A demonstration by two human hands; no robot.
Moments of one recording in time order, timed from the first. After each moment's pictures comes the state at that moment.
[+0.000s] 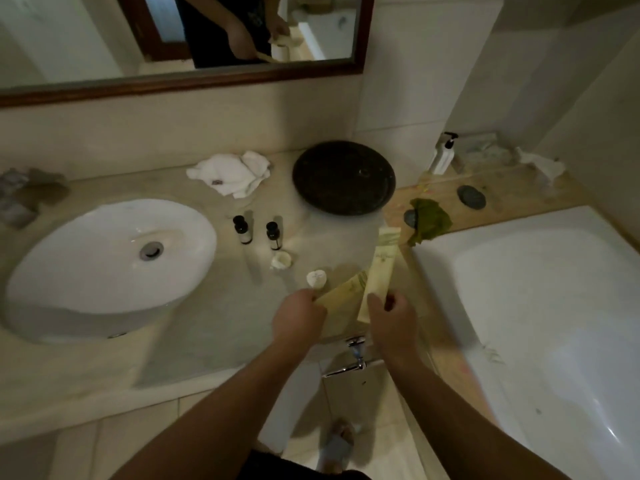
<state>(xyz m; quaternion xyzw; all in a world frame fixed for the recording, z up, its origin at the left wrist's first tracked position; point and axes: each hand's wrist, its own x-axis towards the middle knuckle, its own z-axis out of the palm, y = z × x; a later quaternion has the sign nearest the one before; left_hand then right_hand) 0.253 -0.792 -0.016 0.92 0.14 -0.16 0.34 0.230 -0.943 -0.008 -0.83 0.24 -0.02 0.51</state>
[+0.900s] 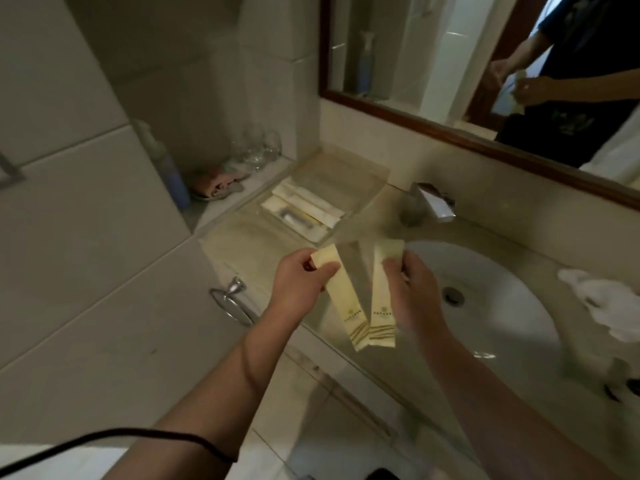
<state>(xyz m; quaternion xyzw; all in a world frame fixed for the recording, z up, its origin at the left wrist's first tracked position) 0.046 -0.258 0.097 0.64 0.42 0.27 0.58 0.166 -0.385 0.103 -0.77 -0.28 0.17 0.54</state>
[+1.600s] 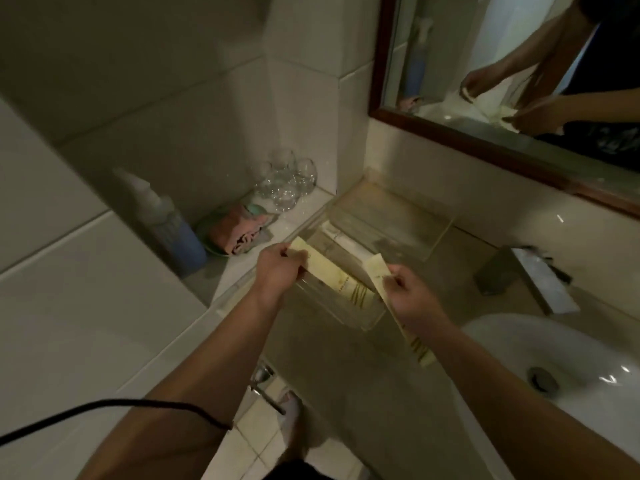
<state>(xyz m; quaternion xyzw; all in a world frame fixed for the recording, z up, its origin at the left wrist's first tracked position) 0.114 0.024 0.052 0.56 0.54 0.25 0.57 0.259 -0.141 0.050 -0.81 -0.28 0.31 0.41</state>
